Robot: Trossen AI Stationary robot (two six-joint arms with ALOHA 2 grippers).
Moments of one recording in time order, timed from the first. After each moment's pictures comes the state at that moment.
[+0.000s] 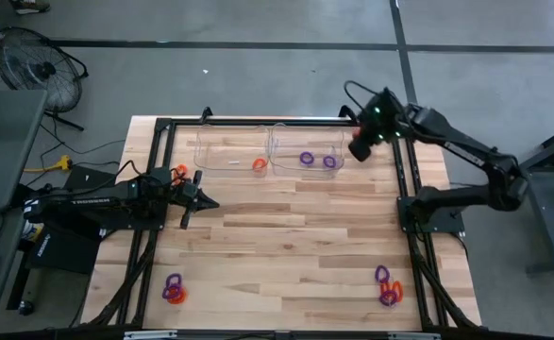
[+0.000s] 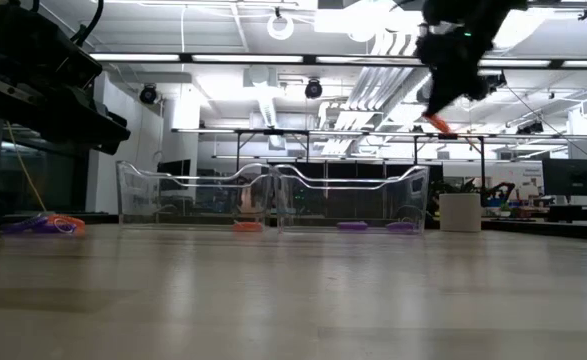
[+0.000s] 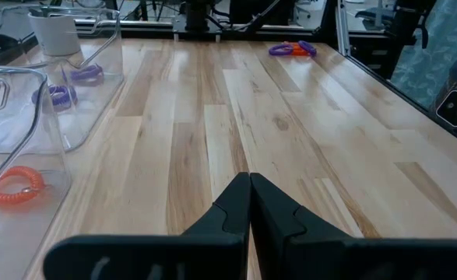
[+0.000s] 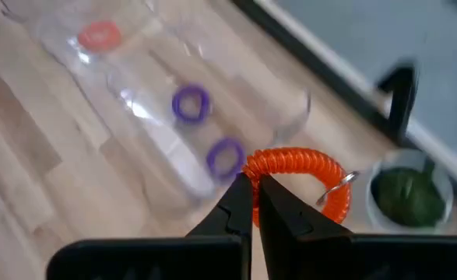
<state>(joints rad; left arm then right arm) 0.21 0.33 0.02 0.05 0.35 0.05 -0.69 1.17 1.12 -0.89 -0.04 0.08</state>
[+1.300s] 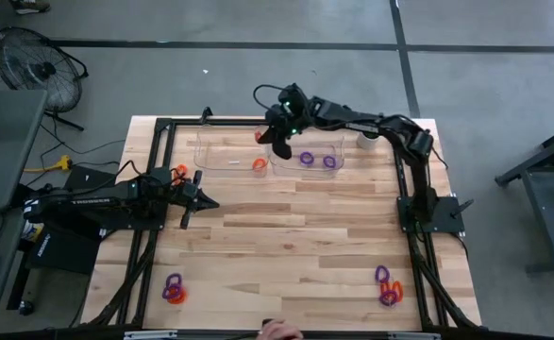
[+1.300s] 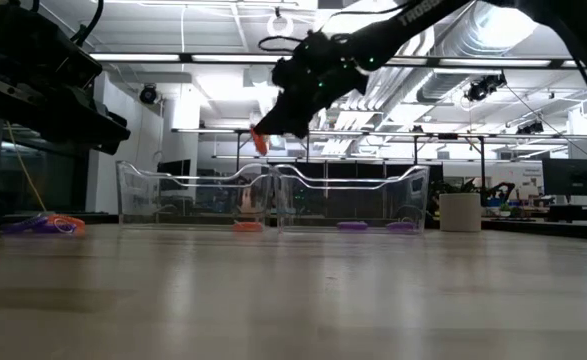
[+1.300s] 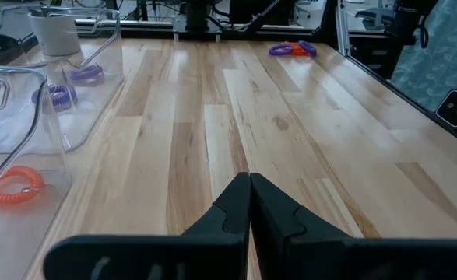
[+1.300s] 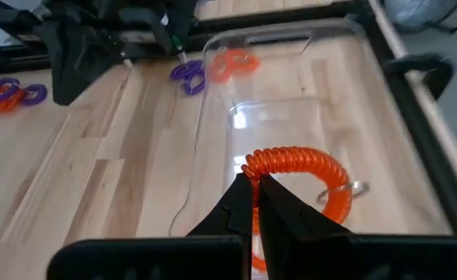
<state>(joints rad) 0.21 0.33 0.02 0.05 0.35 0.05 -0.50 2.03 1.66 -0.28 -0.56 -0.19</state>
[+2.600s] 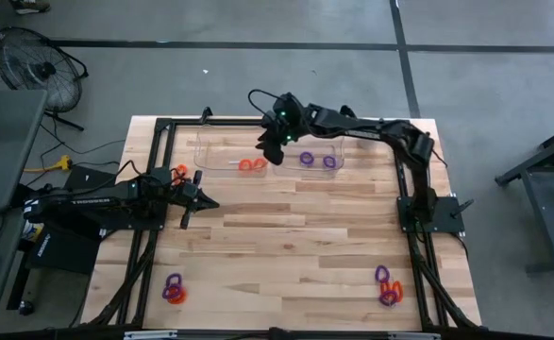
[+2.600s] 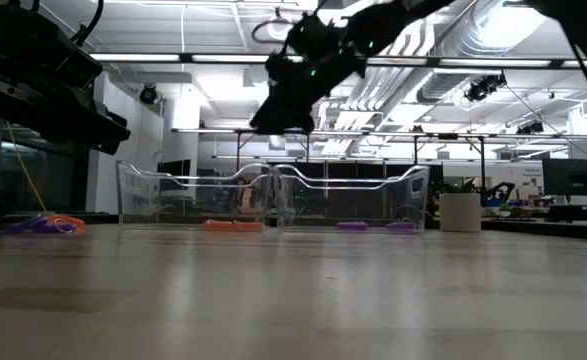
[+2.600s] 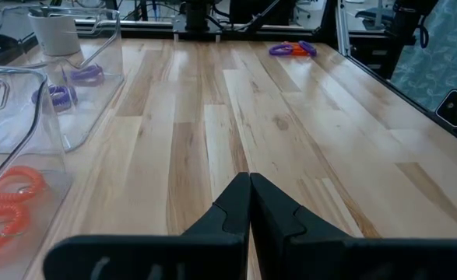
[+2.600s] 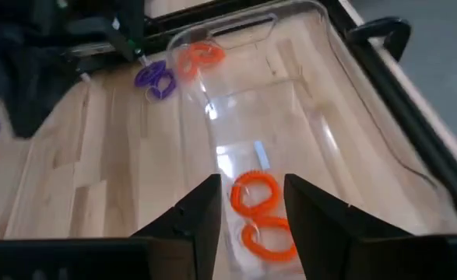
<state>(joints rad) 0.21 0.33 0.02 0.05 0.35 0.05 -0.42 1.99 1.66 -0.32 -0.32 0.00</state>
